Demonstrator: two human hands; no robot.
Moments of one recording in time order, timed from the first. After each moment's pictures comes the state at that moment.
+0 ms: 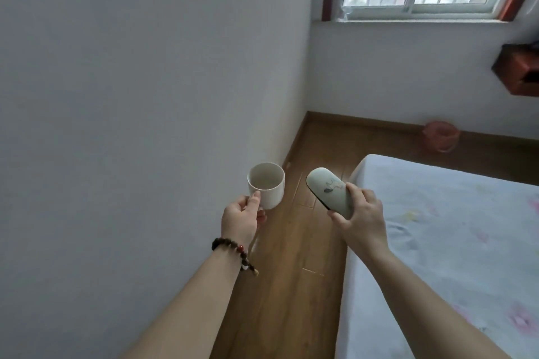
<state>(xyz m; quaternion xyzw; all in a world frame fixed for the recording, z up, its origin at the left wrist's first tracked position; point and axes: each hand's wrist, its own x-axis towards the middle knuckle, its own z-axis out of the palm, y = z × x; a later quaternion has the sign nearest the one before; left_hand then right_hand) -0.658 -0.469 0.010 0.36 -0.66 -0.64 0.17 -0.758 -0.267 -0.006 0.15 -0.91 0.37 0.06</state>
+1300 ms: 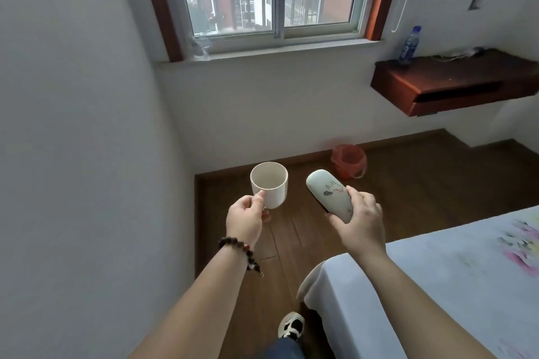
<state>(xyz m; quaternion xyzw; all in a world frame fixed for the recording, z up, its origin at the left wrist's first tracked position) -1.480 -0.576 -0.019 0.14 -0.72 -0.68 -0.03 -1.441 -0.368 -0.027 -0.13 -0.93 0.30 0.19</state>
